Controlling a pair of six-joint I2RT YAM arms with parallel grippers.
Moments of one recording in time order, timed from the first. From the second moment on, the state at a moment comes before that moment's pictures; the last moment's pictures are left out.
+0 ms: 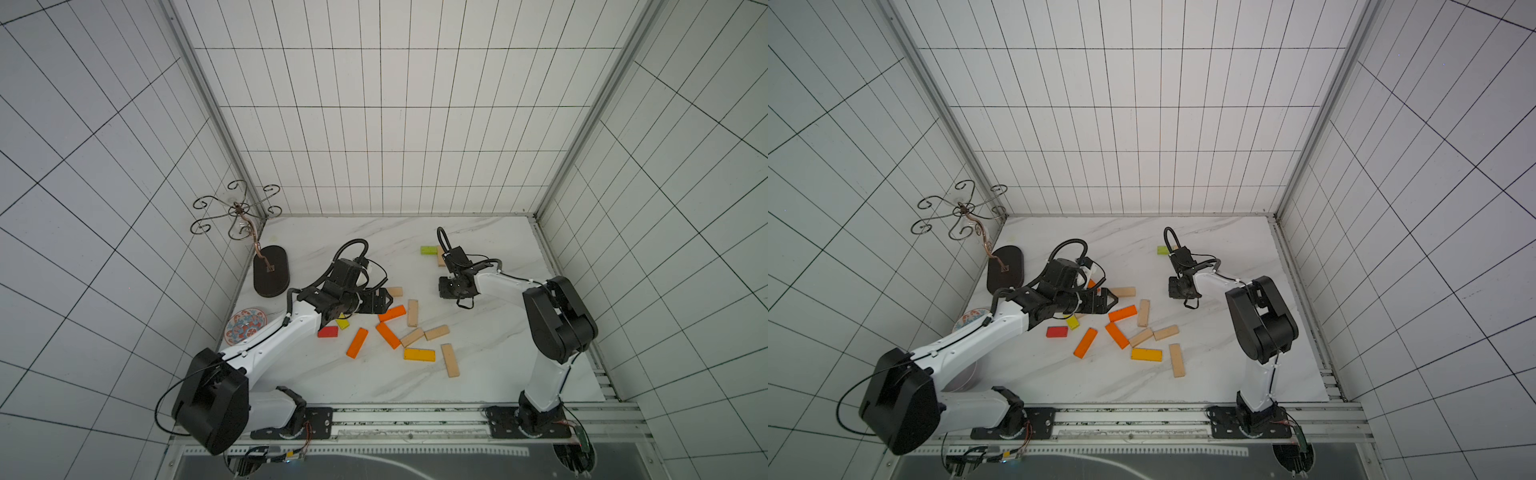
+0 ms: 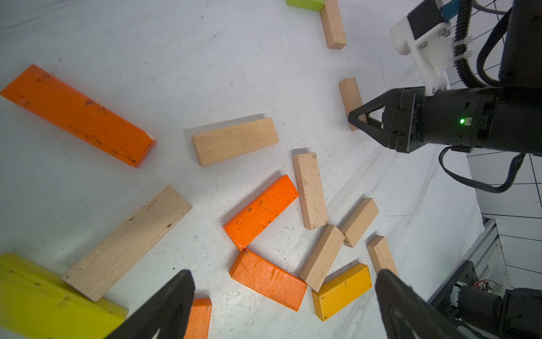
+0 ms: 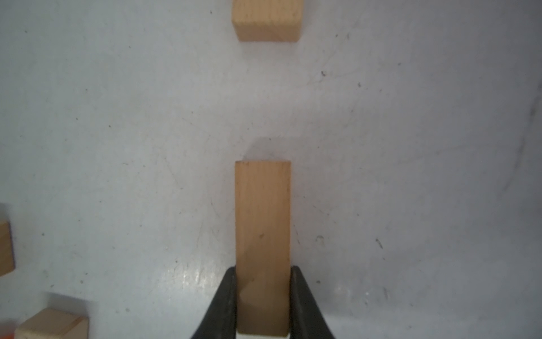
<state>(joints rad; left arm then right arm) -0.52 1.30 0.87 -0.42 0.28 -0.47 0.44 1.85 1.12 -0.41 0.08 0.40</state>
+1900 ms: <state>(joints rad) -0.48 1.31 0.87 -0.39 0.31 -0.46 0.38 1.97 1.27 -0.40 0.05 0.41</state>
